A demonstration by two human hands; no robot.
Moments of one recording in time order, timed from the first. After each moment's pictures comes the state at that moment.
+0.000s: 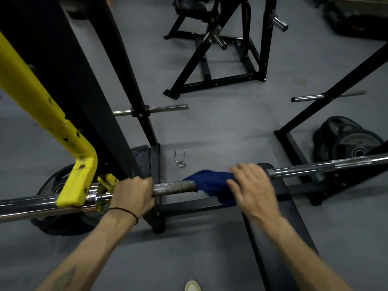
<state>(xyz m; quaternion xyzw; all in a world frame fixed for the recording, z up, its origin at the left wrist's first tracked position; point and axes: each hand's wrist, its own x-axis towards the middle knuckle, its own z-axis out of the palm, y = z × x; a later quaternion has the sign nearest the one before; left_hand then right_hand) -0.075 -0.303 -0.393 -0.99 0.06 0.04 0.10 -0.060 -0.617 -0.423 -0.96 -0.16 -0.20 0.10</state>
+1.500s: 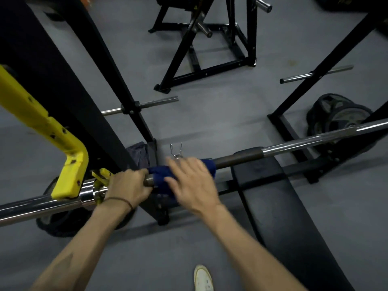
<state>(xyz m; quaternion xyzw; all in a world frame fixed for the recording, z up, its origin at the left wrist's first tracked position) -0.075 -0.300 -0.387 -0.99 0.07 0.07 -0.03 -0.087 -0.498 -0.424 -0.96 -0.20 -0.11 0.16</state>
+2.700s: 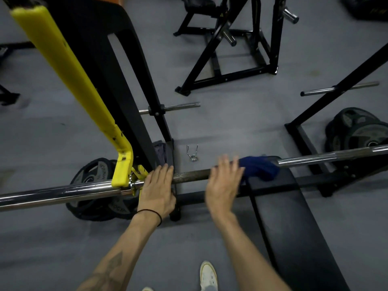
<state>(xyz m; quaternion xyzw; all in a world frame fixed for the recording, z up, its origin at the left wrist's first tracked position) -0.118 -0.301 -0.399 -1.00 0.07 0.04 0.02 -0.095 -0.483 -0.417 -0.95 0.09 -0.16 0.25</state>
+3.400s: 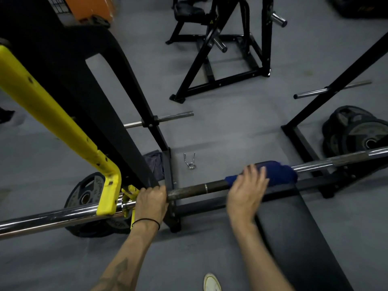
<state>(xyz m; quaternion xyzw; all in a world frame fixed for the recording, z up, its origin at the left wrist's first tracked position) -0.090 -0.310 -0.388 -1.00 0.05 0.06 0.05 -0.077 -0.550 -0.423 -0.94 0.22 -0.17 0.21</state>
